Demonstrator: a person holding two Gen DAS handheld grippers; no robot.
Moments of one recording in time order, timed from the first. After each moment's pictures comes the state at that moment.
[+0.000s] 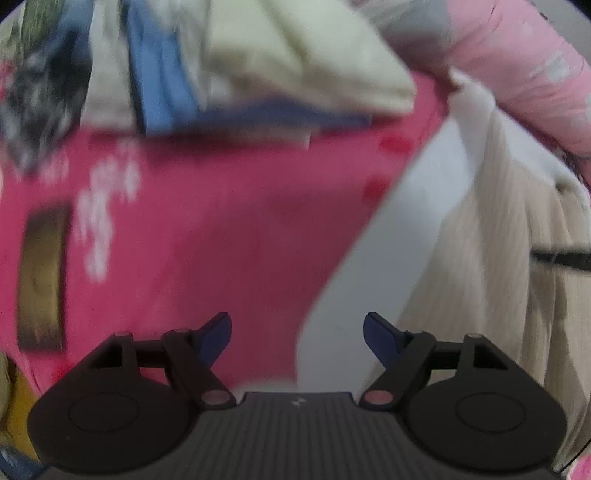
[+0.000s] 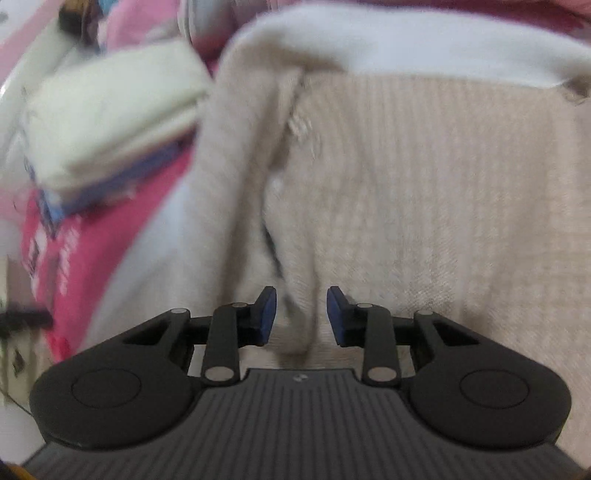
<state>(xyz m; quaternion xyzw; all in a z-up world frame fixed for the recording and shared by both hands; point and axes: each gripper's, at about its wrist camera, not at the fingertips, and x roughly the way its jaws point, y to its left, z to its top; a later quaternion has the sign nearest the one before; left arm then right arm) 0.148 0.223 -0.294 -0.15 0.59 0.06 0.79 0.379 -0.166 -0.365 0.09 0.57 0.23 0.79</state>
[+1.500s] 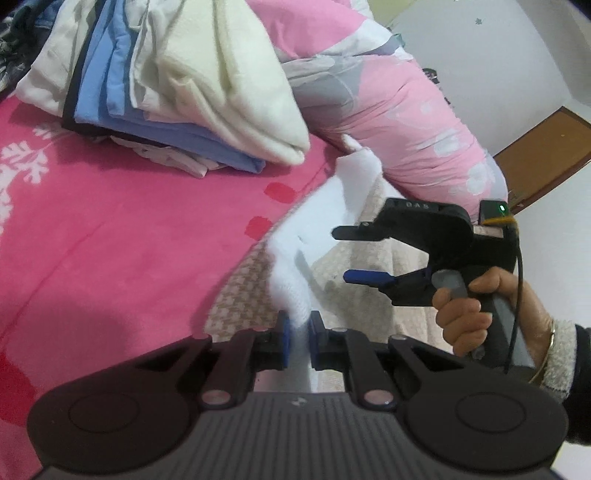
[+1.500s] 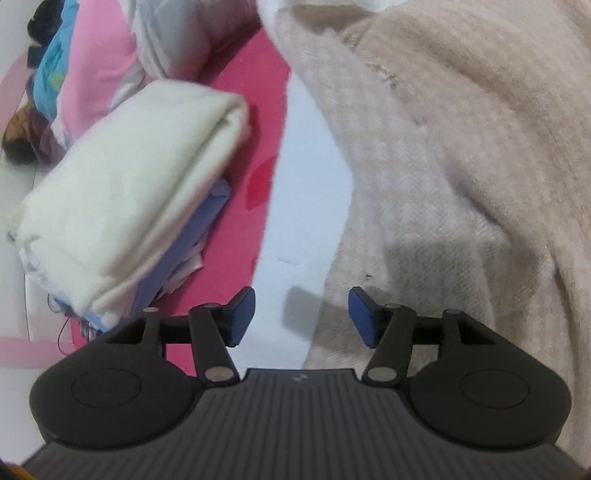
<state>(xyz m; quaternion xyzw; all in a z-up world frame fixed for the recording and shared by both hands) 0.118 0.224 -0.300 -0.30 0.43 -0.09 0.85 0.357 -0.057 -0.361 0.30 0.60 0.10 0.73</state>
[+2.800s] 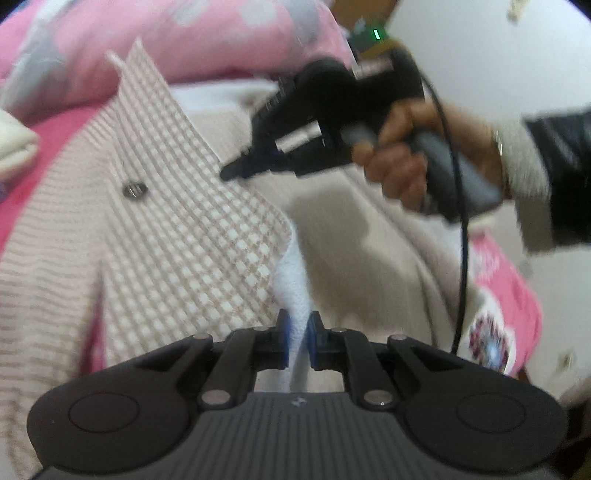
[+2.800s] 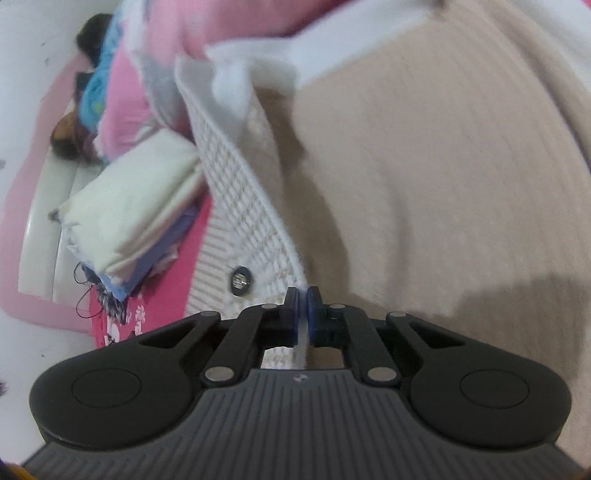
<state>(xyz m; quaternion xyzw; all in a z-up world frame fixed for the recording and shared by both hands) 0.086 -0.042 -0.303 0.00 0.47 -0.31 0.82 0.318 -0.246 -0.362 0.31 0.55 0.17 0.75</state>
